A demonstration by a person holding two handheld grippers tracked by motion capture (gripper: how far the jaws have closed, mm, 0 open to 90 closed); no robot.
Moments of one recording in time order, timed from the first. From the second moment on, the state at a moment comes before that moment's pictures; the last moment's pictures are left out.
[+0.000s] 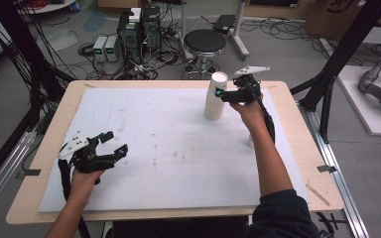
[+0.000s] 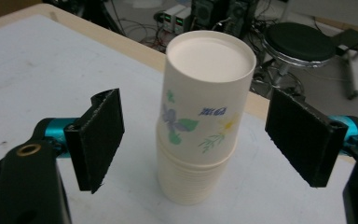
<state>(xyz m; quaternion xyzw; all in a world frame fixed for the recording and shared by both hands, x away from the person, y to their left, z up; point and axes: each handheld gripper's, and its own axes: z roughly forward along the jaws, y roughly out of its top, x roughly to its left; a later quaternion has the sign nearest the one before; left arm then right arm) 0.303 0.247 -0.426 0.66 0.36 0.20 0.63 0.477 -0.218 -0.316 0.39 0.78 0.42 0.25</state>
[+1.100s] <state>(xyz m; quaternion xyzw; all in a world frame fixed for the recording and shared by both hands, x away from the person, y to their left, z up) 0.305 0.249 -0.428 0.66 0.36 0.19 0.63 0.521 -0.197 -0.325 0.41 0.77 0.42 0.24</state>
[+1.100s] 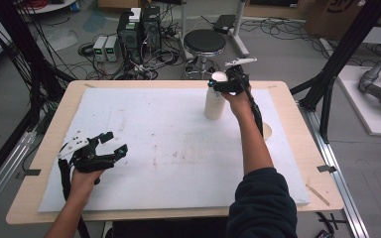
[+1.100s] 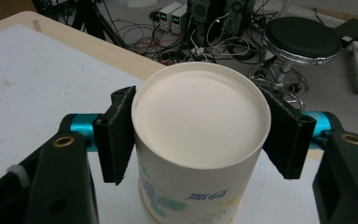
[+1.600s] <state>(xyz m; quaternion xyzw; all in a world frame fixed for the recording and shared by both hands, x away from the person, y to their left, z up) 0.305 0.249 -0.427 0.66 0.36 0.19 0.63 0.516 -0.196 -0.294 0.41 0.77 0.43 0.24</state>
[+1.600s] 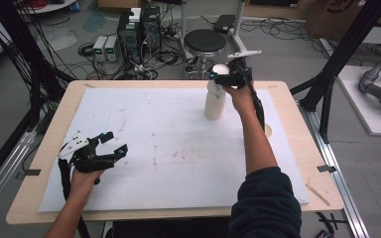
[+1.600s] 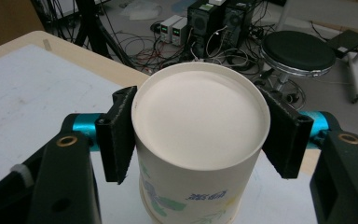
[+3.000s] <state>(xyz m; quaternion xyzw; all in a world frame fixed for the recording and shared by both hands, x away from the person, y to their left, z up) 0.302 0.235 -0.423 0.66 0.33 0.17 0.65 0.367 -0.233 -0.280 0.28 0.80 0.49 0.20</state>
